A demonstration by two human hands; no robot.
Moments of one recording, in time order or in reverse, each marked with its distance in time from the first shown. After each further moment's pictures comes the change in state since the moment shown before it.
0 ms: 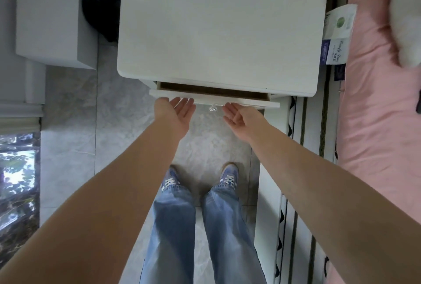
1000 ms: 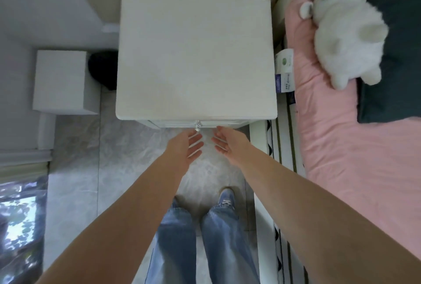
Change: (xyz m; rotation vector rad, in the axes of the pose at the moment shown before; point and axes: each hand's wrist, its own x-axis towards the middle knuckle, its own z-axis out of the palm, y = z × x) left_hand -0.087 -0.036 0.033 0.618 -0.122 0.026; right_hand -0.064 -0.028 -0.013 -0.236 -0.053 -0.104
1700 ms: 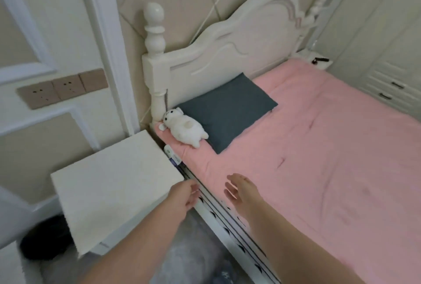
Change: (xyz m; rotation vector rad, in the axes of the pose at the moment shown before) left_hand -0.329 -0.023 0.108 0.693 -0.409 0.139; right_hand -0.394 0.025 -0.152 0.840 0.338 -0.448
